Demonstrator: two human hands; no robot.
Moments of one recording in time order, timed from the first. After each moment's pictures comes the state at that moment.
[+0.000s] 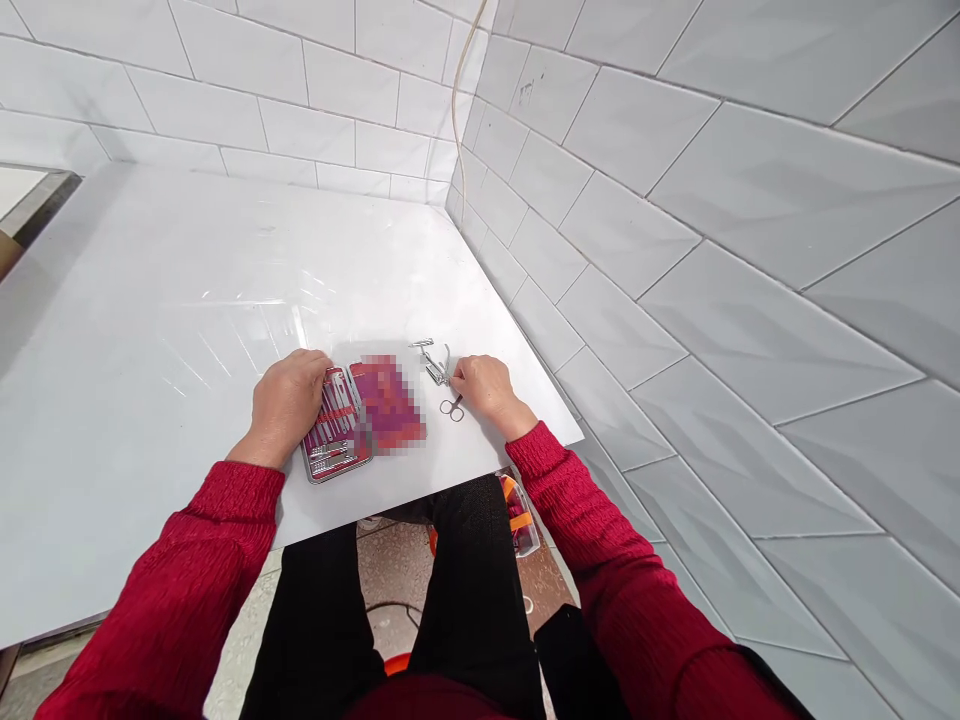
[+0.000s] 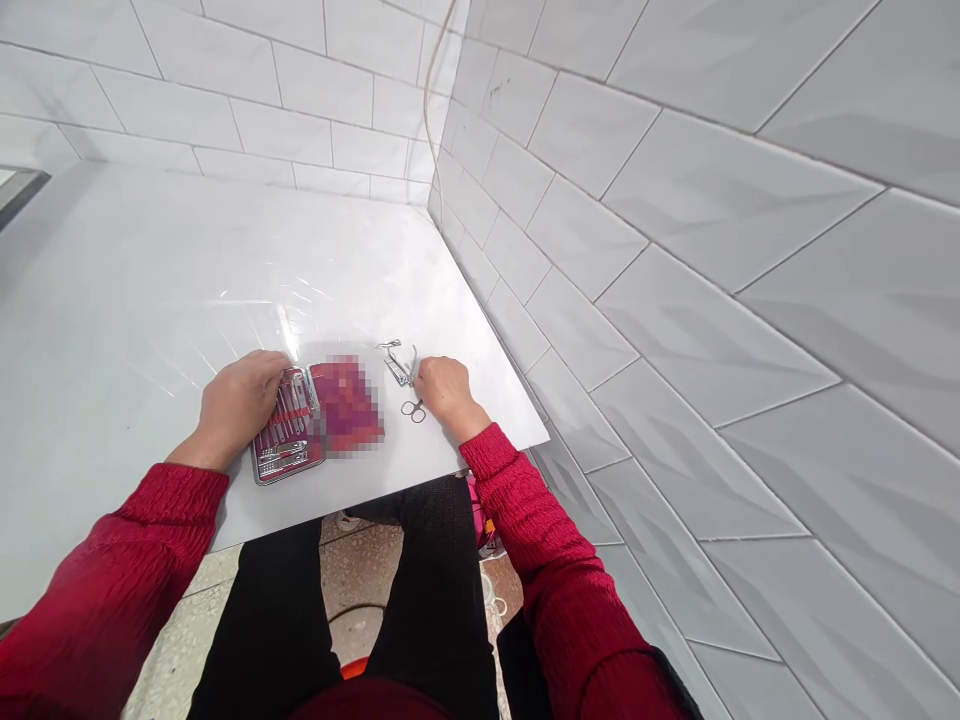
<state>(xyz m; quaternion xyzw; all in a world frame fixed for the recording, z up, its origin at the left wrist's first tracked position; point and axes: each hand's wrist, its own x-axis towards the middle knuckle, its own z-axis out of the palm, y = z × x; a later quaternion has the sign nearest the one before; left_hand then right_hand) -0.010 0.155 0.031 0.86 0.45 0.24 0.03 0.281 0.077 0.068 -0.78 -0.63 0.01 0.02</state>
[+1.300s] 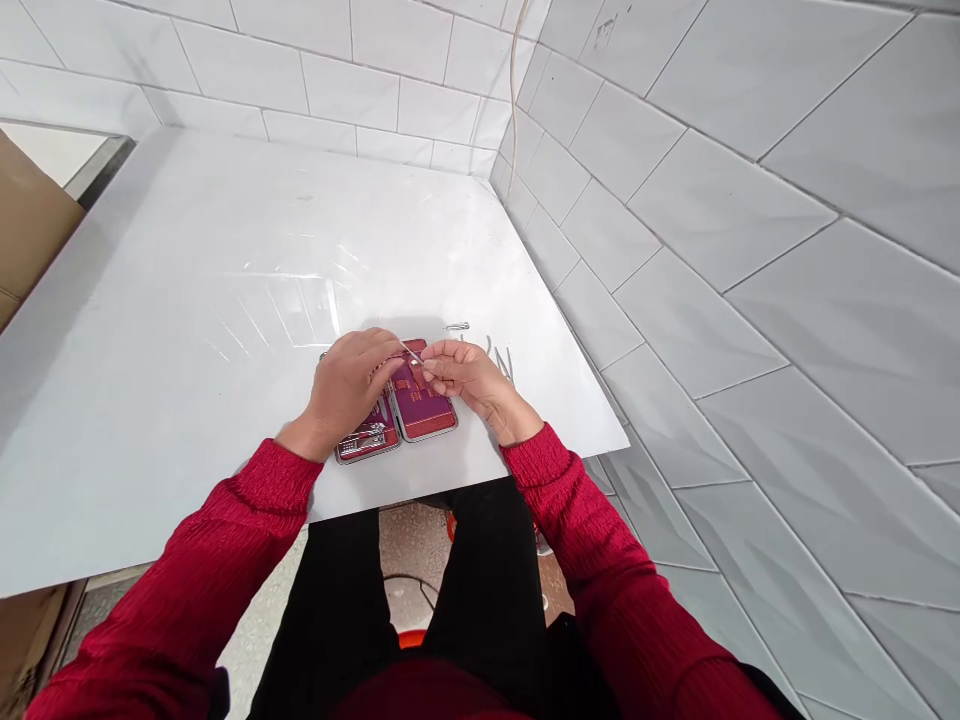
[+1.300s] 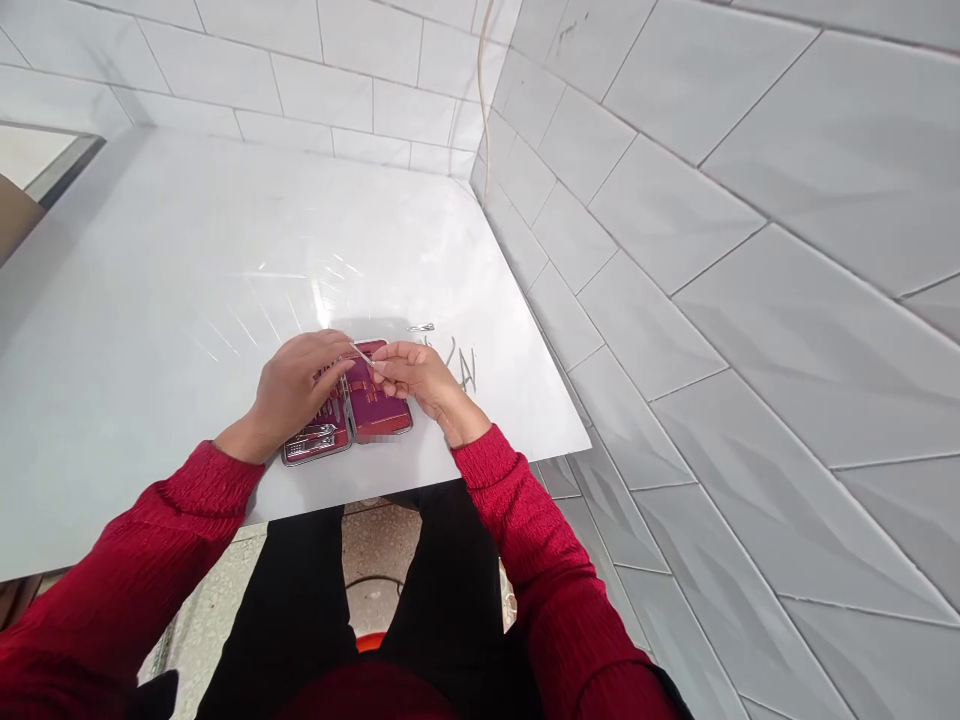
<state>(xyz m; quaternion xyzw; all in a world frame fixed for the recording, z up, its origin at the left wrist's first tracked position) 0.019 0.128 0.040 0.87 0.31 0.38 0.11 0.231 0.091 0.046 -0.46 -0.41 0.64 0.46</state>
